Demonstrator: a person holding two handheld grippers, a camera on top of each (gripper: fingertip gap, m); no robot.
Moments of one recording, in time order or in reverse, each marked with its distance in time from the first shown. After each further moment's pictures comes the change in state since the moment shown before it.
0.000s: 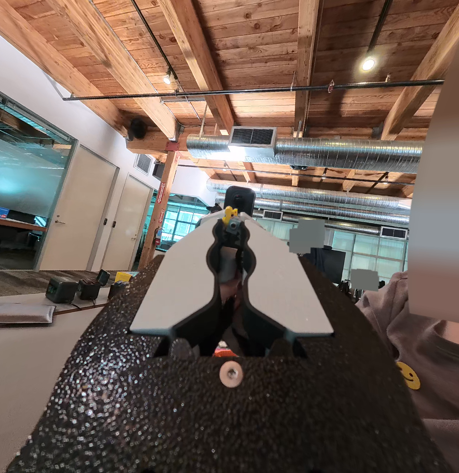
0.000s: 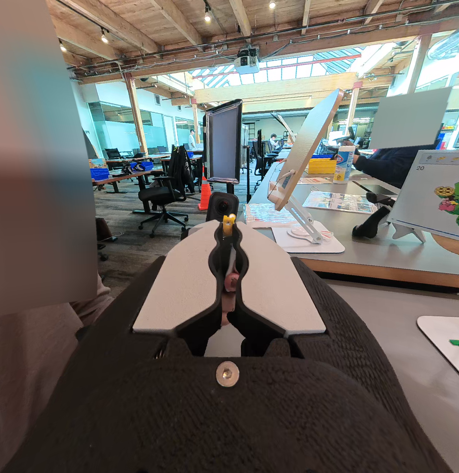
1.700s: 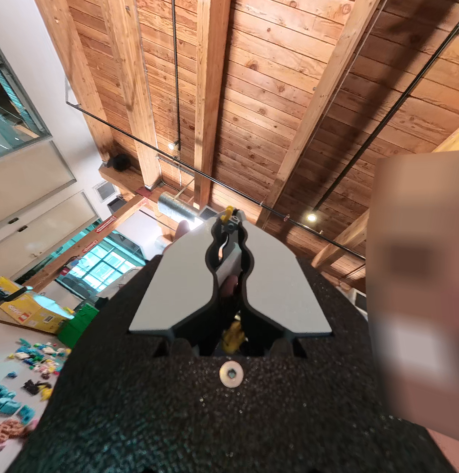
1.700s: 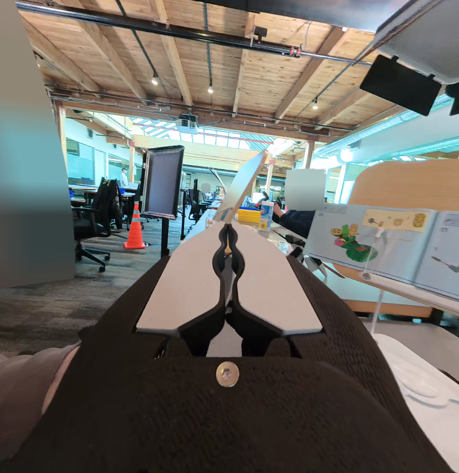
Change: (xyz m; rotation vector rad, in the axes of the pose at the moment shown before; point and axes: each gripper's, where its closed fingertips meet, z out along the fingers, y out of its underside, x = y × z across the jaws) left arm -0.033 0.010 0.004 0.383 0.015 -0.527; right arm 0.034 -0.006 -0.011 0.223 0.257 -0.228
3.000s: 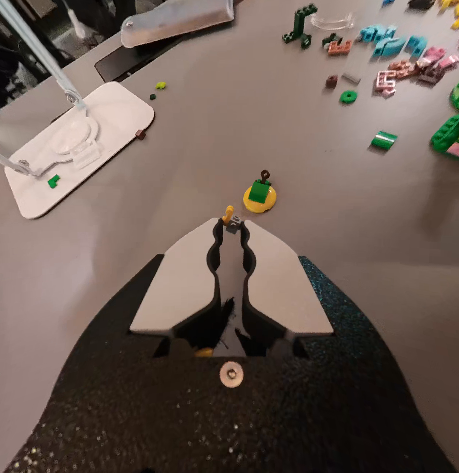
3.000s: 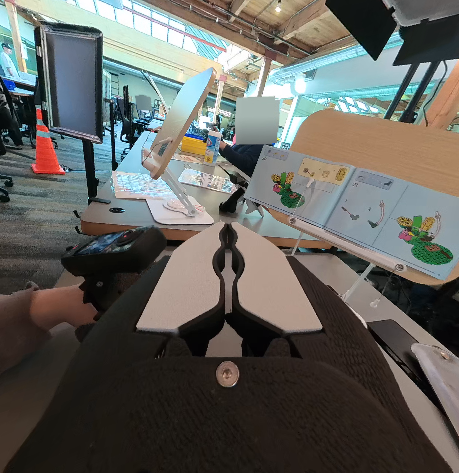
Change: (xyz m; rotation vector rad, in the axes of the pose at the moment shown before) left arm -0.150 0.024 -0.145 -1.386 -1.016 1.102; right arm 0.046 0.021 -0.022 -0.330 0.211 -0.178
